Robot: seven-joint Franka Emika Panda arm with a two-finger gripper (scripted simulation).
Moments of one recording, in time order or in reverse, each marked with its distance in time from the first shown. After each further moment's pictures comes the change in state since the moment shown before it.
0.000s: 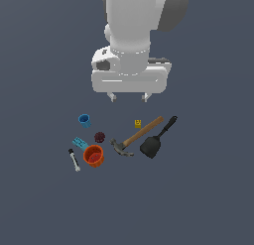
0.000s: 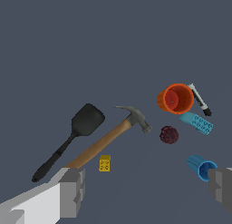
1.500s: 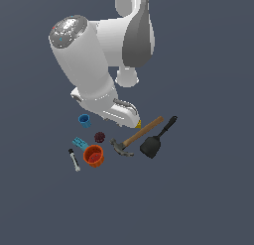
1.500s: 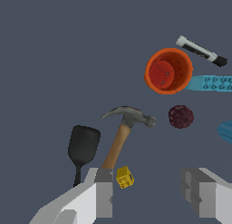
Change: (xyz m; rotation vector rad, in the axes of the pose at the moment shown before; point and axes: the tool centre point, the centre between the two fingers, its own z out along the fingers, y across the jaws) arm 0.028 0.055 0.075 0.139 -0.147 0.506
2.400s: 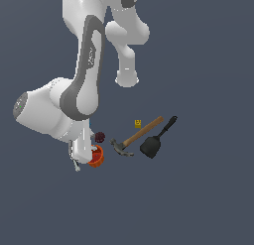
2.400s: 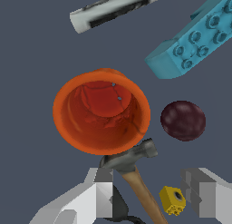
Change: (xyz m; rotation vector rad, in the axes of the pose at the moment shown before) arm 0.075 0.087 0.110 0.148 -0.254 0.795
